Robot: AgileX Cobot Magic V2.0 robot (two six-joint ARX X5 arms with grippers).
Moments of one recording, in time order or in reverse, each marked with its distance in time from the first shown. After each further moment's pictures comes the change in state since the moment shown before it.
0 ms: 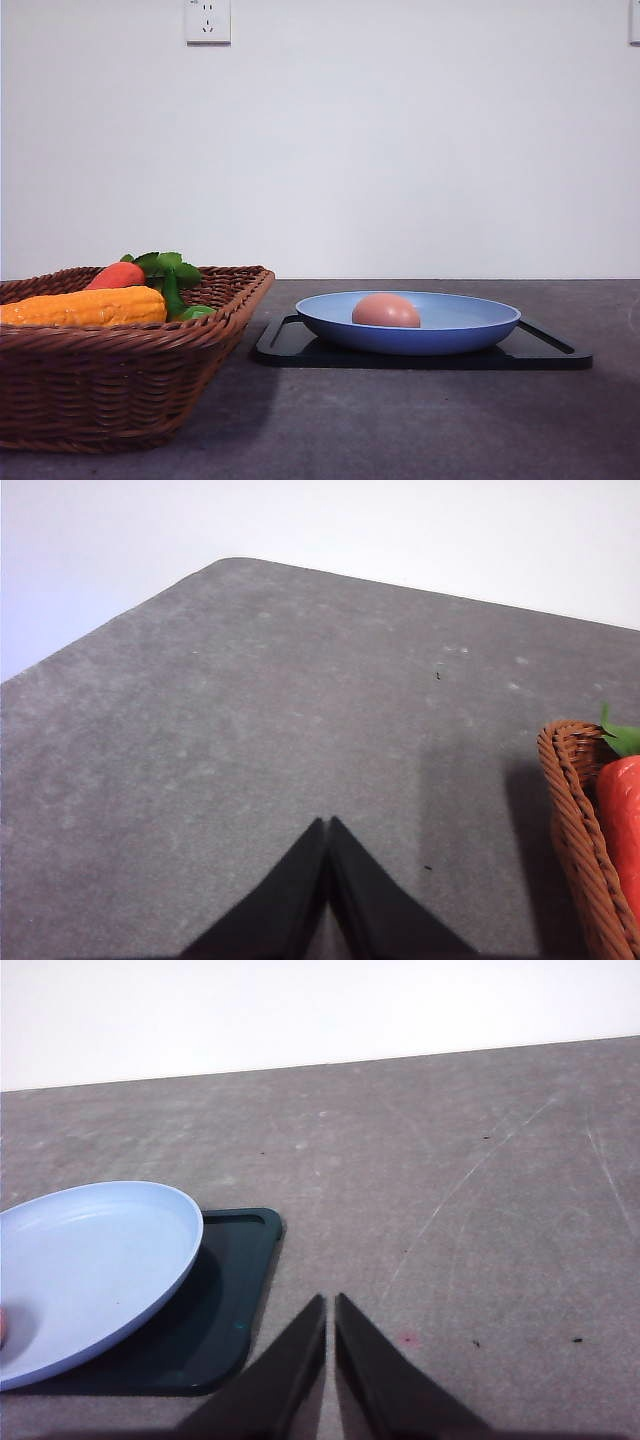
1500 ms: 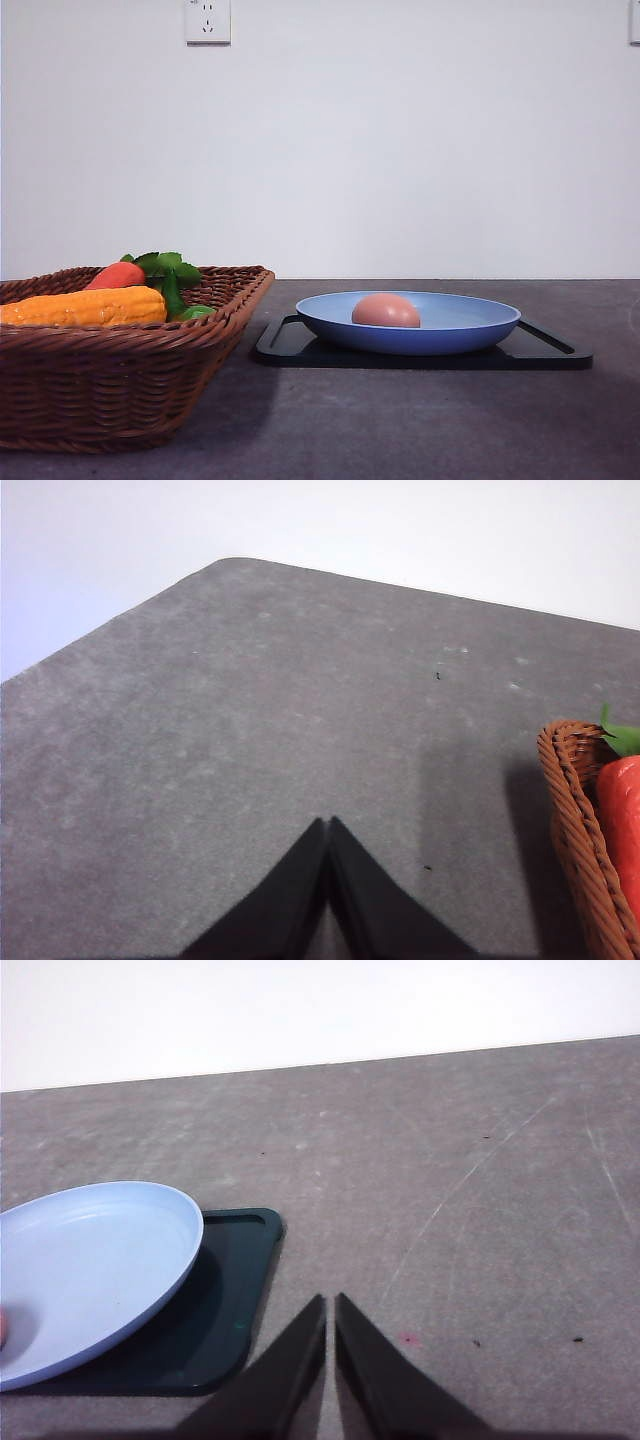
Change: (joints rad) left_arx 0.000 0.000 0.000 0.000 0.000 0.000; right_arx 0.000 0.000 0.000 0.000 0.000 0.002
